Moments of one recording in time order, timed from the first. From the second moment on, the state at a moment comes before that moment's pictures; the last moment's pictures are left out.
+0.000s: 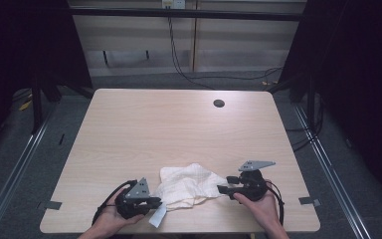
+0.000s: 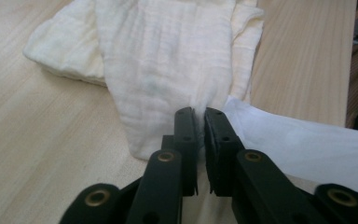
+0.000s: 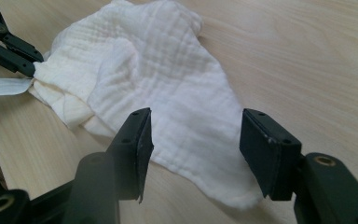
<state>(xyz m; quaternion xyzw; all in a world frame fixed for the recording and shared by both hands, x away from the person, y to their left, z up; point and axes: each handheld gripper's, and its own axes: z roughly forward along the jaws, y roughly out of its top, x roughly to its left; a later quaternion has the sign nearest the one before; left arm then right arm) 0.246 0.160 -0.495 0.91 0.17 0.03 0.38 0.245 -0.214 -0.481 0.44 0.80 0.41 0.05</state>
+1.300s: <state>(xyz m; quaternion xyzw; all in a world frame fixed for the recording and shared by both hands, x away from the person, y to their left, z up) 0.273 0.238 -0.464 0.82 0.28 -0.01 0.49 0.225 -0.193 -0.497 0.29 0.88 0.38 0.03</state>
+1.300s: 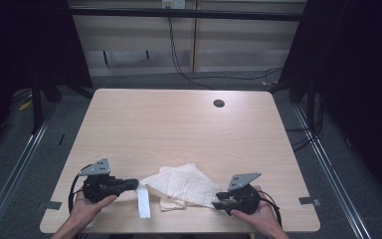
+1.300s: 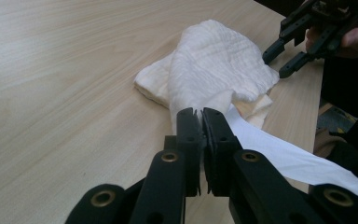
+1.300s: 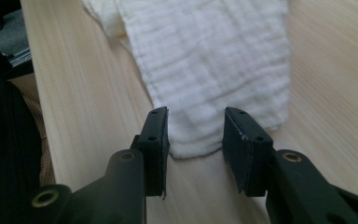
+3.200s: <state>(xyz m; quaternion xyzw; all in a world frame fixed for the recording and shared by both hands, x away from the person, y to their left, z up) 0.298 0.232 -0.393 0.77 0.27 0.05 0.58 0.271 -0.223 -0.360 0.36 0.76 0.52 0.13</state>
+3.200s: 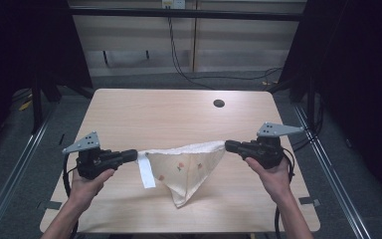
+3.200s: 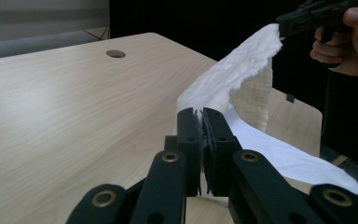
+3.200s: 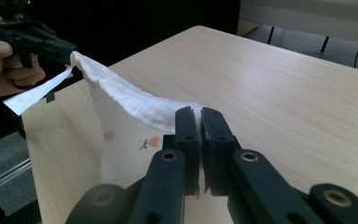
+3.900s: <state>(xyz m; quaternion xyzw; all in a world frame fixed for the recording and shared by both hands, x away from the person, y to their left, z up) 0.265 0.248 -0.341 0.77 0.21 0.07 0.60 0.238 -0.222 -0.304 0.31 0.77 0.53 0.18</state>
